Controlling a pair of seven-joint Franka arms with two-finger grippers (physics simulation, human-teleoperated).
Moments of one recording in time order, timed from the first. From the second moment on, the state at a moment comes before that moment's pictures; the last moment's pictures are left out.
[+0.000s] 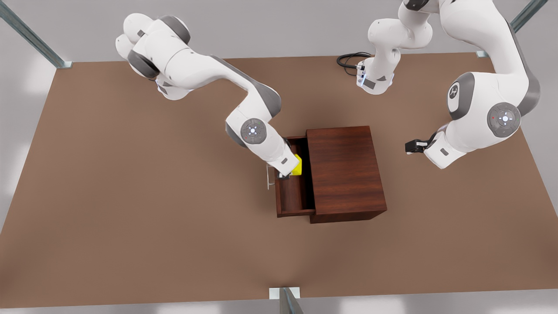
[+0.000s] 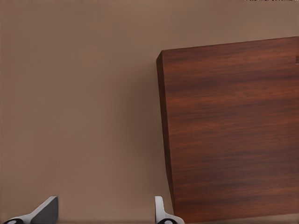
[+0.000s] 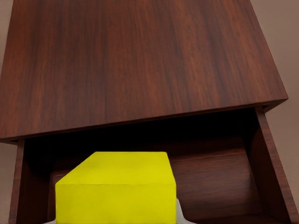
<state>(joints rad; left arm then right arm) -0.14 0.20 0.04 -1.48 -0.03 1.48 -0.04 0.50 0.73 0.35 -1.15 0.04 2.01 -0.72</state>
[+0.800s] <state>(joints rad) -0.87 0.79 0.05 -0.89 0.11 1.90 -0.58 -0.03 0.17 0.14 -1.78 -0.03 1.79 -0.37</state>
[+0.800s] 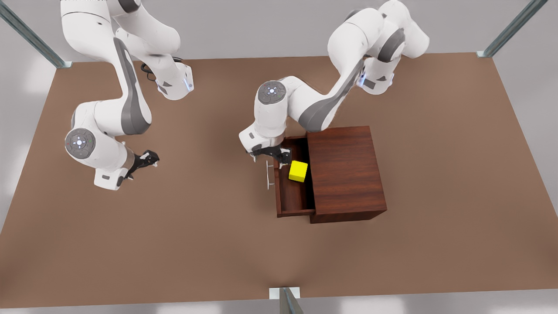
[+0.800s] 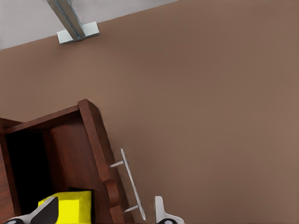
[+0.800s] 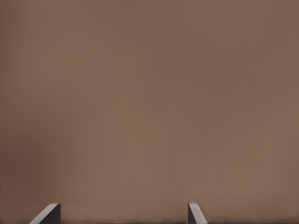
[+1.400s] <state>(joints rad) -1.03 1.00 0.10 -0.92 0.24 2.13 -1.28 -0.08 0.24 0.13 -1.76 -0.04 1.76 -0.09</state>
